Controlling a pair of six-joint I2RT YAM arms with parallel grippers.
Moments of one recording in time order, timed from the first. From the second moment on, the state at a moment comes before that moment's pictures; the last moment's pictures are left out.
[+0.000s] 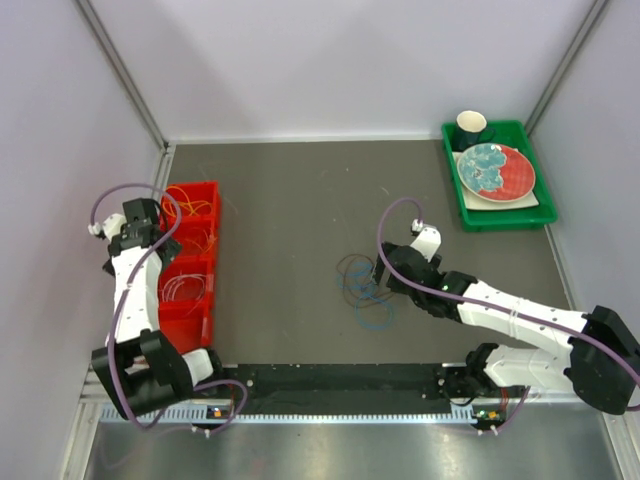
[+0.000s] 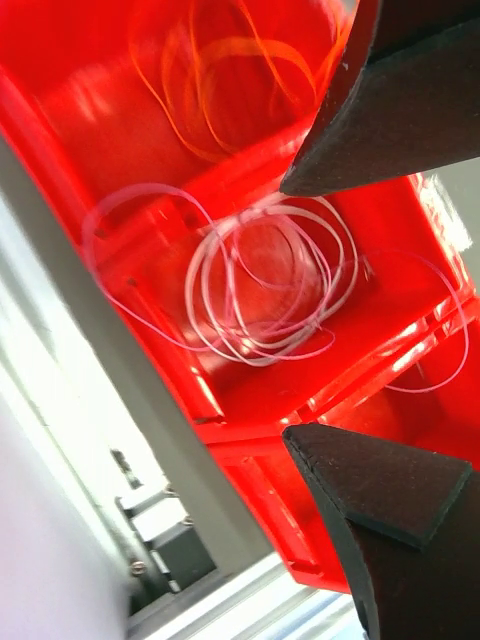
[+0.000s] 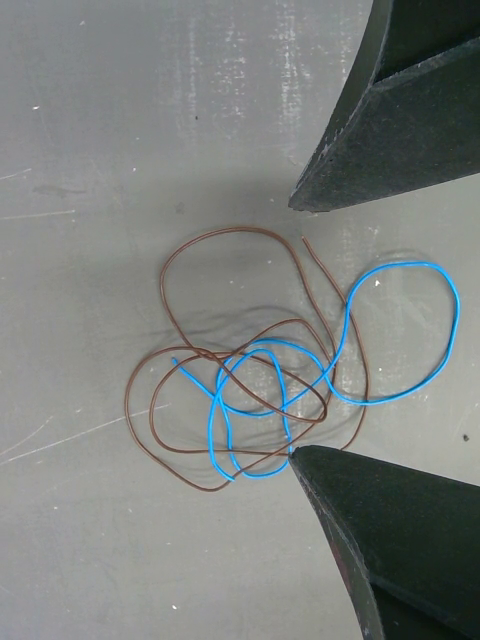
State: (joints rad) left arm 0.33 1.18 1.00 -0.86 -0.45 -0.65; right arm 0.87 1.13 0.62 -0.30 0.51 0.91
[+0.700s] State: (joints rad) left arm 0.37 1.40 1.00 -0.80 -0.49 -0.62; right arm 0.87 1.16 0.64 -0.31 0.49 0.89
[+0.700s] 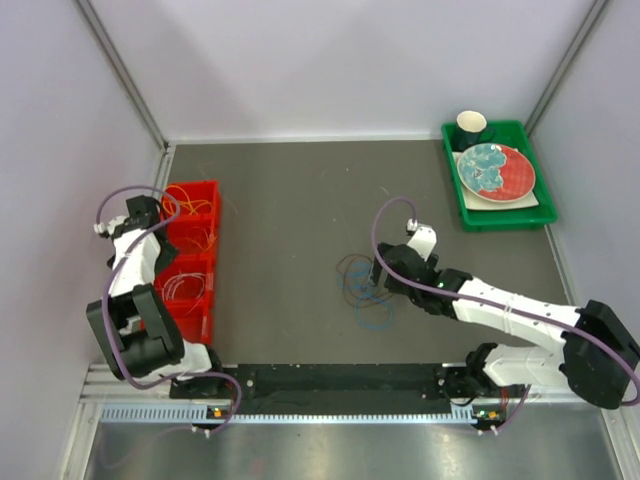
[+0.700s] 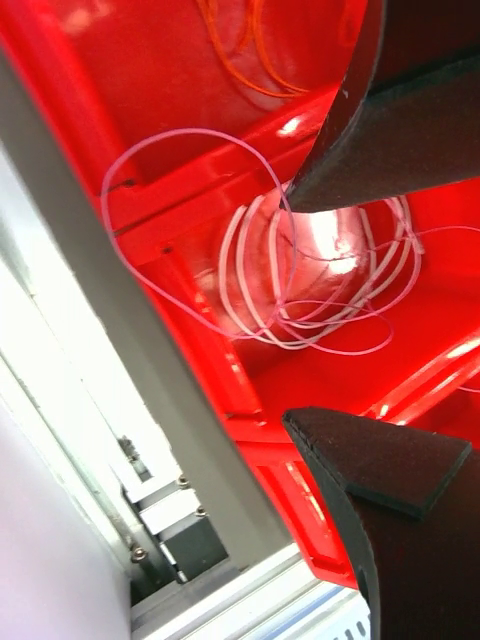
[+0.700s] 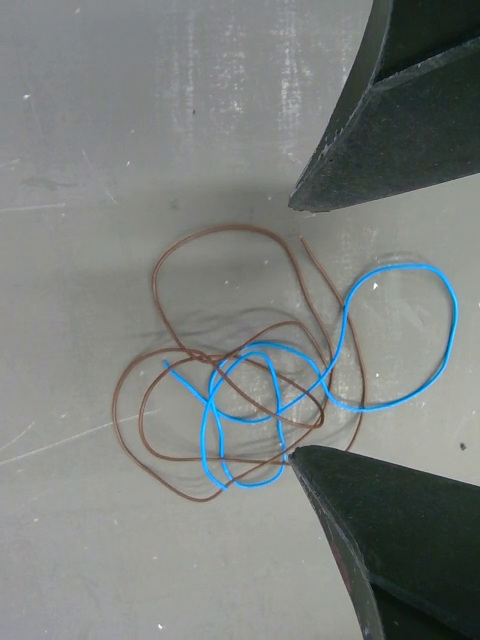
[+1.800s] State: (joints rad) left arm 0.47 1.35 1.05 -0.78 -0.30 -0.66; right arm 0.91 1.35 0.80 -0.39 0.50 0.86
